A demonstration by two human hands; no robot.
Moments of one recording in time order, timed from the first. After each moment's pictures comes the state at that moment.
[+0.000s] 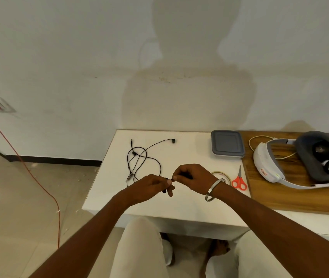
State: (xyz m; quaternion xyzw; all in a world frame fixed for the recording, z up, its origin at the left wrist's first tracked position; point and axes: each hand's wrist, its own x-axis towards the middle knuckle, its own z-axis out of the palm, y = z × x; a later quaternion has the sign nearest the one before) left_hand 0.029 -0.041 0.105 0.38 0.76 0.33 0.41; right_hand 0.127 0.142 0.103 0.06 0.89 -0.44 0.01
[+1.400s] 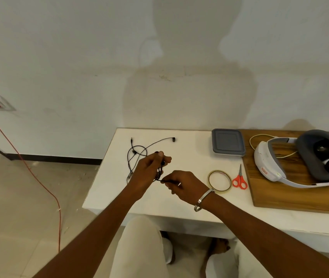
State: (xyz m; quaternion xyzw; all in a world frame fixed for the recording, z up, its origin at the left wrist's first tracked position) left_hand 0.033 -0.017 0.119 0.19 0.71 0.61 0.28; right_hand 0.127 0.108 0.086 0.05 0.91 -0.42 0.00
